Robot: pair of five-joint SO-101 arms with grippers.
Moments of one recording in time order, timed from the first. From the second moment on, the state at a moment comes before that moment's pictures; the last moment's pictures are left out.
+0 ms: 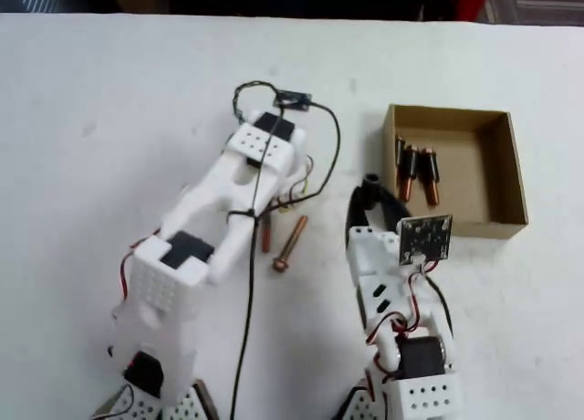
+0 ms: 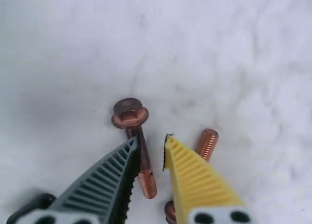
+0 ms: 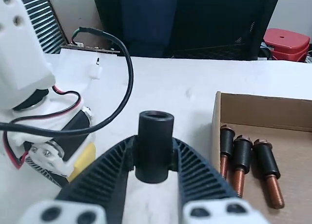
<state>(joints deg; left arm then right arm) 20.7 35.3 -17.7 81.5 20.4 -9.6 -102.5 96.4 28.7 -0.7</state>
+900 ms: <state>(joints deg) 18.1 35.4 -13.4 75.0 21.0 -9.6 -102.5 96.4 28.8 -0.7</state>
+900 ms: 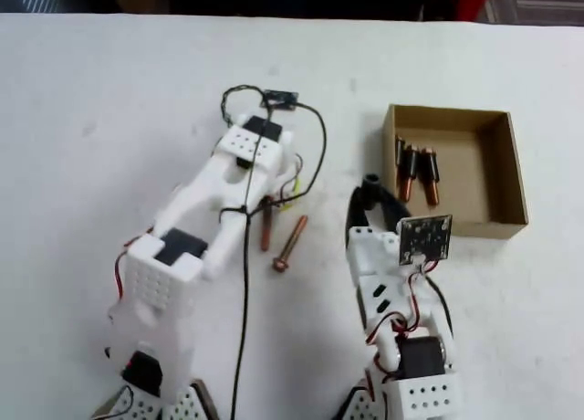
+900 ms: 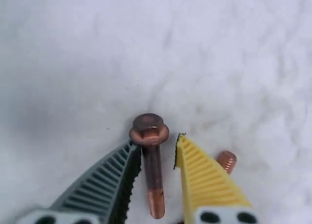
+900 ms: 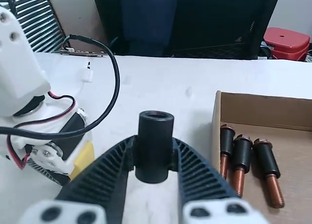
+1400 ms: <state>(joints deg) 18.4 39.7 -15.6 74.3 23.4 -9.6 -102.5 96.4 29.4 -0.7</state>
